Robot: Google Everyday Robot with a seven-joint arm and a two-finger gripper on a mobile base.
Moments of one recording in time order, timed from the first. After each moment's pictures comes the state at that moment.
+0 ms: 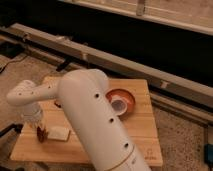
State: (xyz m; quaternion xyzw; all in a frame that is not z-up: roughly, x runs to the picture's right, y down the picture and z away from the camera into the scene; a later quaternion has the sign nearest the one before) arm -0.364 0.219 0.796 -0.26 -0.34 -0.68 0.59
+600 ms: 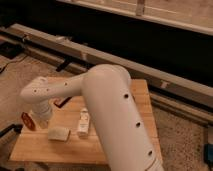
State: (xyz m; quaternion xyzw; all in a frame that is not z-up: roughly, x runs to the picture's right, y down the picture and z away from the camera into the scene) arm -0.323 0.205 0.780 -0.24 -0.35 -0.65 0.63
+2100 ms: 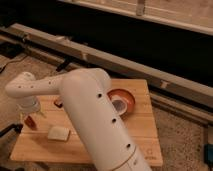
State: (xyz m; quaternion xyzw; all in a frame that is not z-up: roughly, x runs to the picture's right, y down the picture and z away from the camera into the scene) arm -0.403 0.168 0.805 -0.15 -0.36 -0.75 0.53
